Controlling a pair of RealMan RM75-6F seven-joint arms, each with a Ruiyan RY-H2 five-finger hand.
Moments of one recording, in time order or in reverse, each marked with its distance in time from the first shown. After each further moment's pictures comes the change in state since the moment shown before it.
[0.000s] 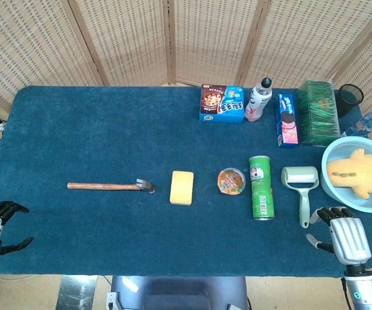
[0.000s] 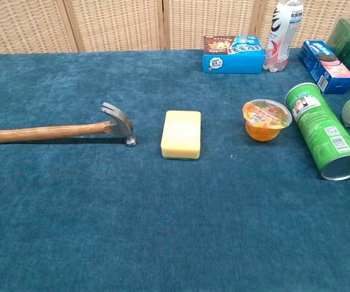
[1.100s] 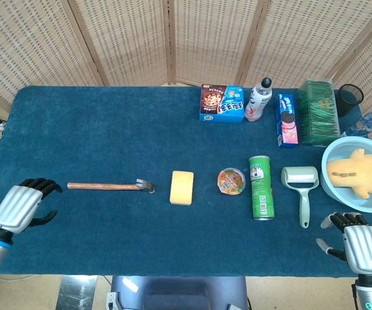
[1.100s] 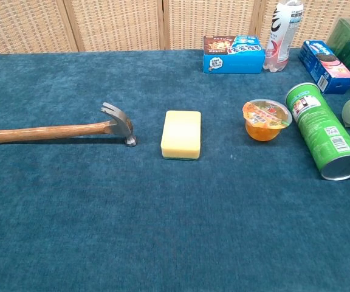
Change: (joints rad) left arm -0.271 0.086 -0.087 -0.060 -0.003 -0.327 0.152; right arm -0.055 0.021 -0.010 0.019 -0.010 0.088 0.035
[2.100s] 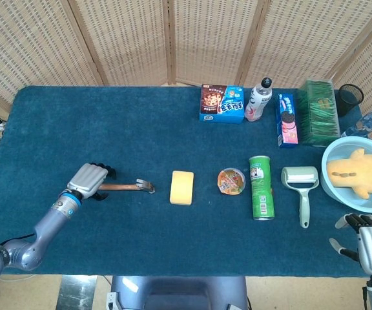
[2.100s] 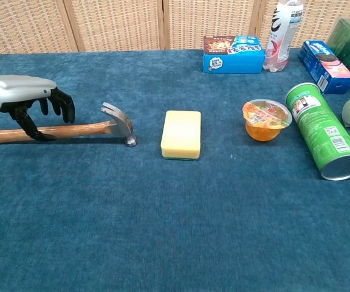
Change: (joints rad) left arm -0.395 -0.386 -0.080 0.326 -0.427 -0.440 0.205; right arm -0.031 0.013 0.024 0.014 0.068 -0.001 0.002
